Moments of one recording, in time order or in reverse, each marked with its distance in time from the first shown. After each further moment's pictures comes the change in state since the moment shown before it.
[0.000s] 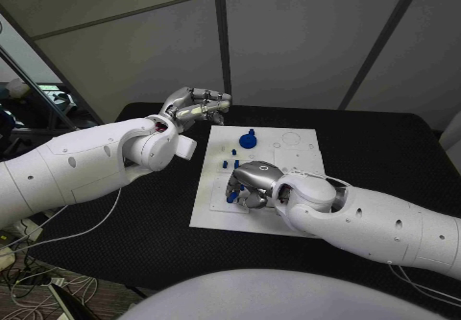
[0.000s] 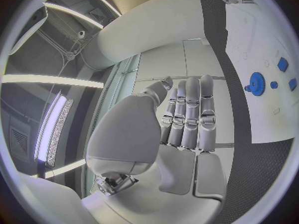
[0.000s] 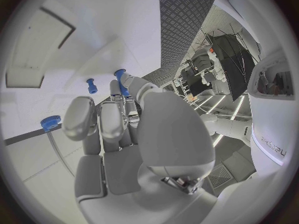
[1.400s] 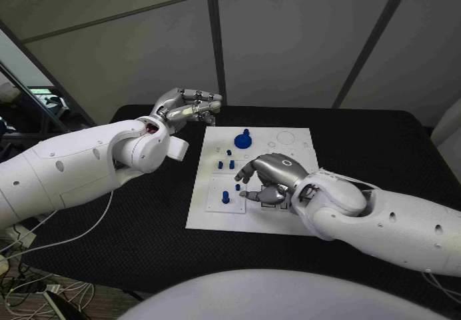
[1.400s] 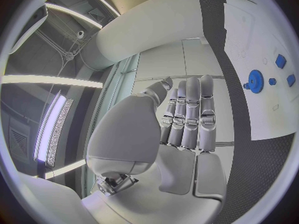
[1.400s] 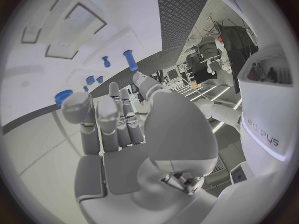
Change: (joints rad) left arm 0.001 -0.016 0.000 0.002 0.000 0.003 -0.008; left_hand -0.004 0.004 -0.003 -0.003 0.000 0.000 0.000 0.000 -0.001 -0.009 0.002 0.009 0.001 -0.004 0.004 0.000 -0.001 0.000 0.000 0.000 -0.004 -0.002; right arm 0.007 -0.182 -0.003 0.145 0.039 -0.209 0.015; right_hand -0.139 -0.063 -0.120 0.057 0.046 -0.175 0.034 -0.008 -0.006 -0.119 0.039 0.021 0.007 -0.043 0.039 -0.065 -0.117 0.000 -0.075 0.039 -0.081 -0.122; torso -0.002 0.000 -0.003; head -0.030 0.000
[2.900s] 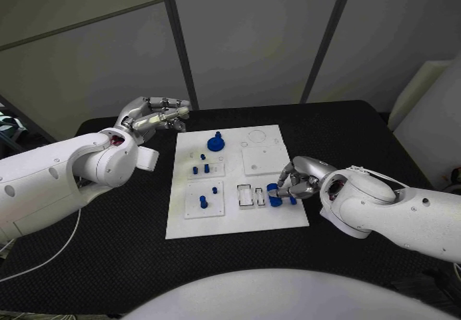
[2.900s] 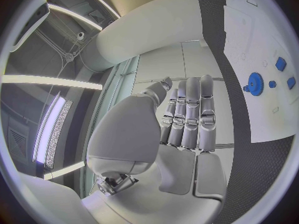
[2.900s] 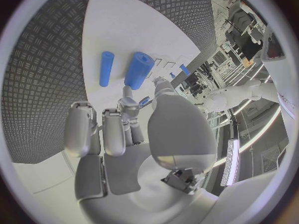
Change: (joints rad) left arm -0.006 -0.045 -0.003 0.024 0.000 -0.002 -0.008; left_hand -0.004 0.004 -0.007 0.007 0.000 0.000 0.000 0.000 -0.001 0.000 0.000 0.000 0.001 0.000 0.000 0.000 -0.001 0.000 0.000 0.000 0.000 -0.003; right arm -0.019 -0.244 0.001 0.090 0.249 0.043 -0.381; right_hand -0.107 0.025 -0.481 0.229 0.239 -0.036 -0.052 0.225 0.131 0.196 -0.073 0.861 0.936 0.044 -0.062 0.251 0.417 -0.032 0.138 -0.059 0.182 0.283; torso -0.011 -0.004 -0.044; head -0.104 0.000
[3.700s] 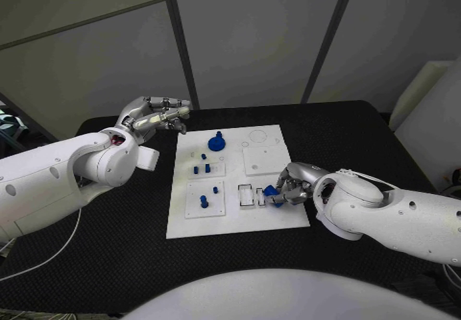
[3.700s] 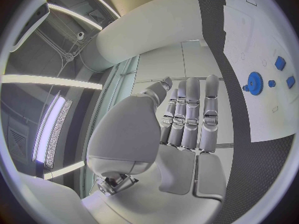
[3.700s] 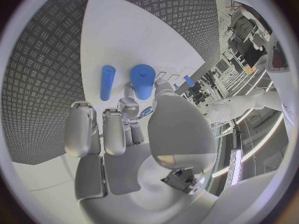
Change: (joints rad) left arm 0.000 -0.002 0.000 0.000 0.000 0.001 0.000; left_hand 0.000 0.000 0.000 0.000 0.000 -0.003 -0.004 0.000 0.000 -0.004 0.004 0.005 0.000 0.000 0.000 0.000 -0.001 -0.076 0.004 0.004 0.000 -0.001; right arm -0.019 0.052 0.003 -0.032 -0.050 0.070 -0.055; right_hand -0.008 0.008 -0.003 -0.003 -0.002 0.000 0.000 0.022 0.013 0.000 0.000 0.003 0.010 0.000 0.000 0.000 0.000 0.000 0.000 0.000 0.004 0.004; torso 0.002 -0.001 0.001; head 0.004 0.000
